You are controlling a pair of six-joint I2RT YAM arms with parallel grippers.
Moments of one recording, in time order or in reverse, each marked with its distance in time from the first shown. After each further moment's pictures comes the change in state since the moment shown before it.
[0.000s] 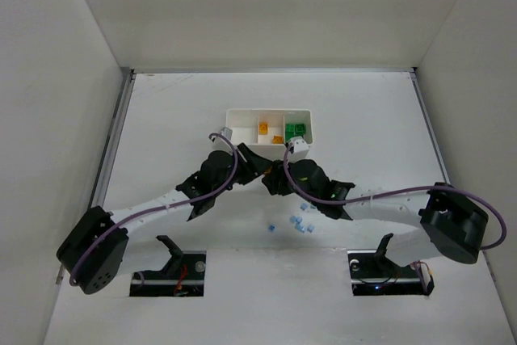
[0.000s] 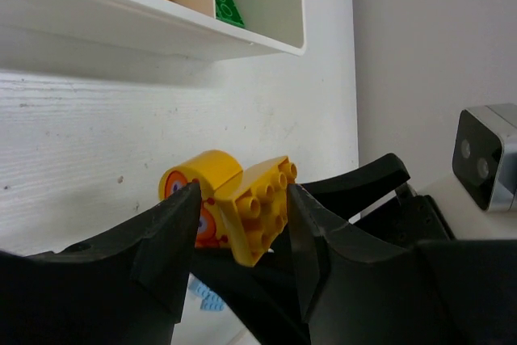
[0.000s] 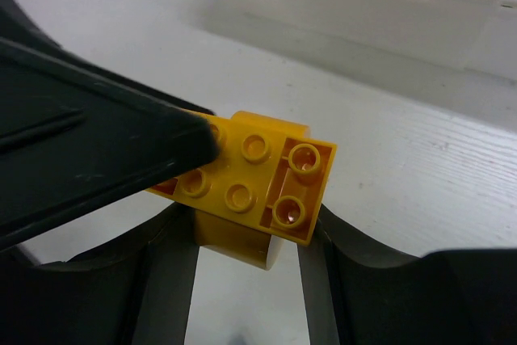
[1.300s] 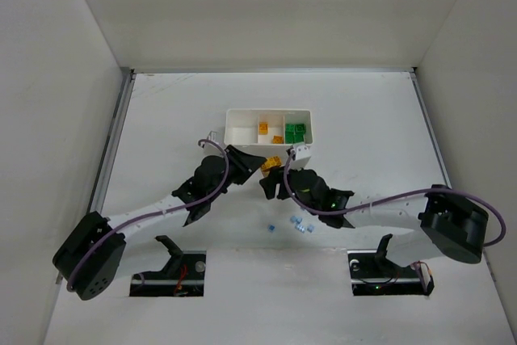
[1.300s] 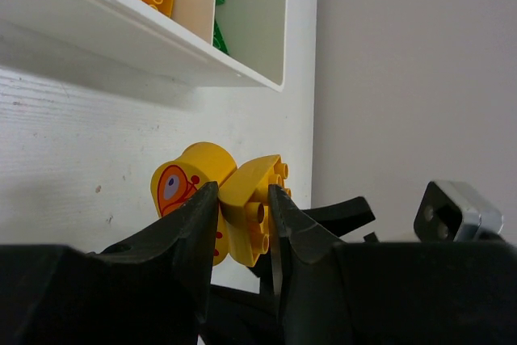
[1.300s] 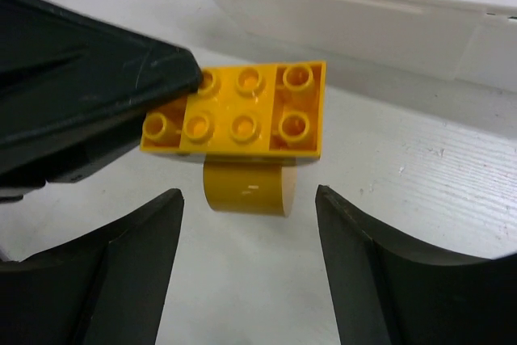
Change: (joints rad) left arm 0.015 -0.034 -0.080 0.118 -0.066 -0.177; right arm 0.070 -0.010 -0.058 0.119 0.124 -0.016
